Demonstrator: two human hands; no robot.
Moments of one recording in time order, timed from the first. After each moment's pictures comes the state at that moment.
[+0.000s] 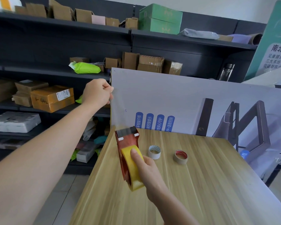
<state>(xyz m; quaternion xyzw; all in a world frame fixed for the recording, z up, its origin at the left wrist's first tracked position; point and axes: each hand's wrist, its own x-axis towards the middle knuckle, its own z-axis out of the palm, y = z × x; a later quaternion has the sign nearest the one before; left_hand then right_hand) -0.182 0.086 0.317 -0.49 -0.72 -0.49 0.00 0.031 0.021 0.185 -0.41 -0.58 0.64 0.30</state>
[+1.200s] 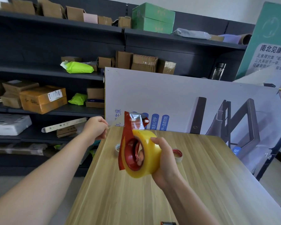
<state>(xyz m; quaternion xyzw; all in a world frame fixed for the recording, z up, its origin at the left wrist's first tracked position) -0.185 0.090 0.217 -0.37 -0.76 -0.46 -0.28 0.057 0.041 0.217 -0.29 -0.47 0.74 0.38</state>
